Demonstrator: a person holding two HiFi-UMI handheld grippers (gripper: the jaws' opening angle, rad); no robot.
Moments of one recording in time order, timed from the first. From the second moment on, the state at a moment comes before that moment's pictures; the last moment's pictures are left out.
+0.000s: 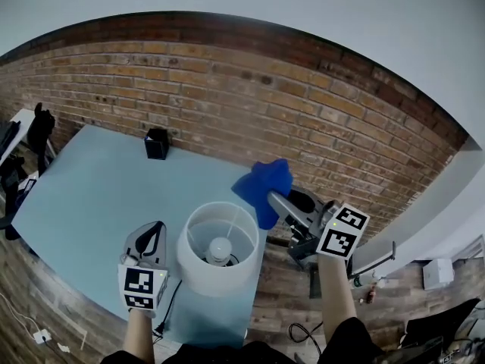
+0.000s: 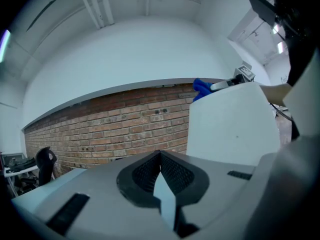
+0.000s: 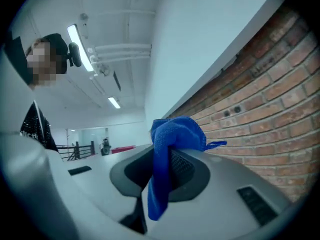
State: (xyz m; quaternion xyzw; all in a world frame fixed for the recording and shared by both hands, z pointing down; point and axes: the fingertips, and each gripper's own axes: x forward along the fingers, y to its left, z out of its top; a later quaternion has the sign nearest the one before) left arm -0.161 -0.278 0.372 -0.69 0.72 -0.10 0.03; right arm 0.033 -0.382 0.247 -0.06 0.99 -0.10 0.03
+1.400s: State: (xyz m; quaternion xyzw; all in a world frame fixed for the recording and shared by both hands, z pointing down) left arm -0.180 -0.281 0.371 -0.64 0.76 -0.10 0.02; right arm -0.050 -0.400 0.269 0.20 0.97 -0.09 -0.09
